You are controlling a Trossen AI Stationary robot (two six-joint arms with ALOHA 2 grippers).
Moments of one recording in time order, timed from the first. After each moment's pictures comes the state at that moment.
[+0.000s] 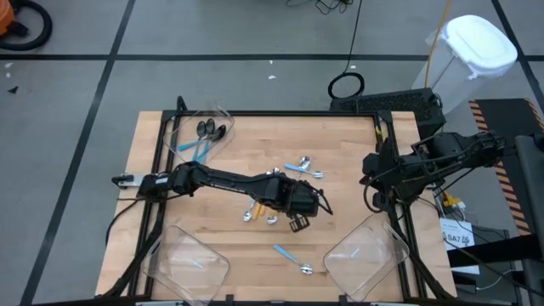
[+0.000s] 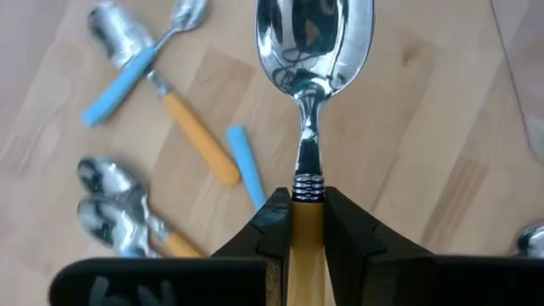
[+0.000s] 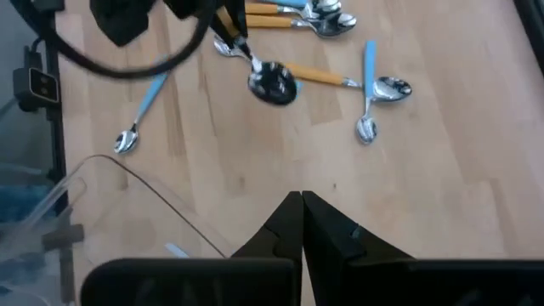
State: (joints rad) left arm -0.19 2.33 2.34 -1.25 -0.25 -0.59; right arm 0.32 1.09 1.47 -1.47 0.19 0.50
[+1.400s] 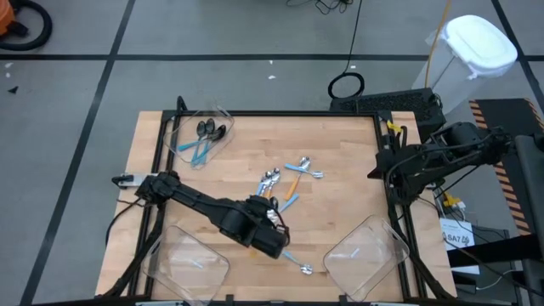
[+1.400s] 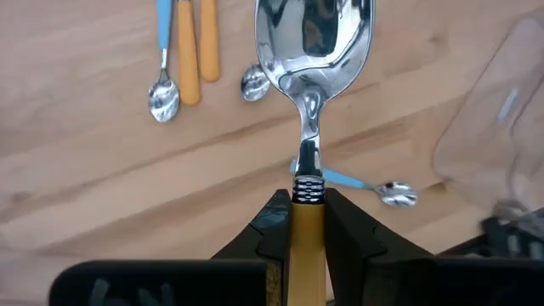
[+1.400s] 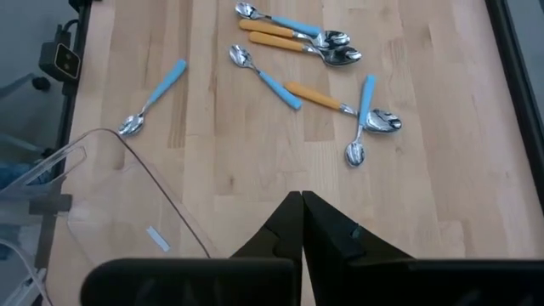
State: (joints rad) left arm -0.44 2.17 2.36 -1.57 -0.23 -1.71; right arm 0.32 0.98 1.47 -1.47 0.19 0.31
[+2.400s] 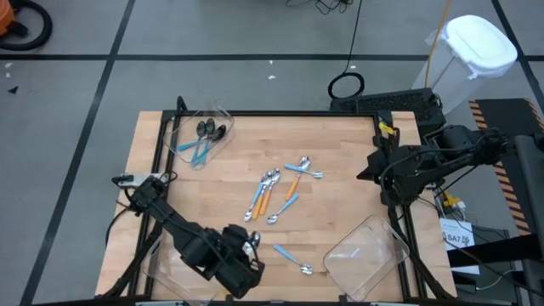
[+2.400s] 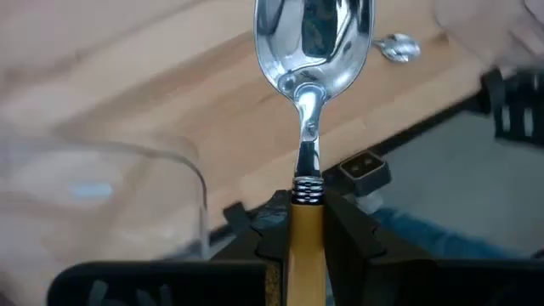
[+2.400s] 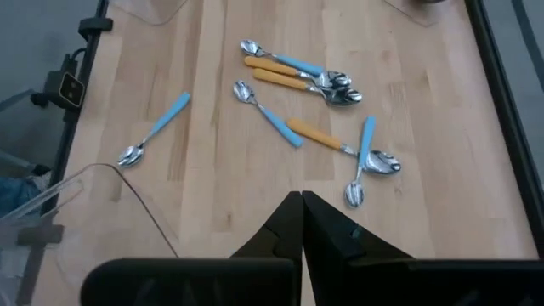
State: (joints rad) left arm -0.65 2.10 2.36 -1.57 -0.10 -1.80; right arm 0.32 1.03 1.47 -1.34 0.21 0.24
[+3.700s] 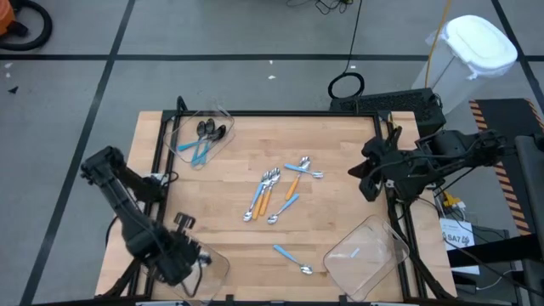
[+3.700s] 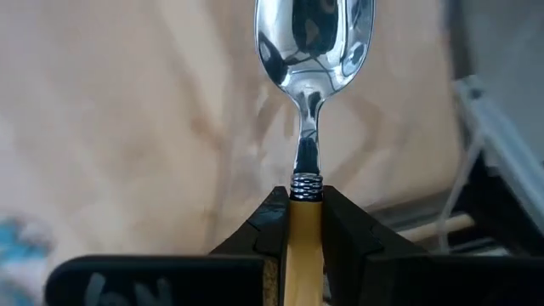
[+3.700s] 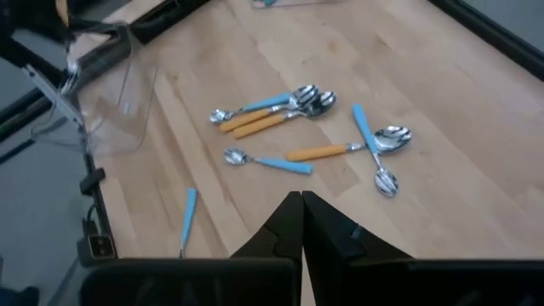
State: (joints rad) left arm -0.87 1.58 1.48 -1.45 0.01 -0.51; right arm 0.32 1.08 1.47 -1.27 0.35 0.83
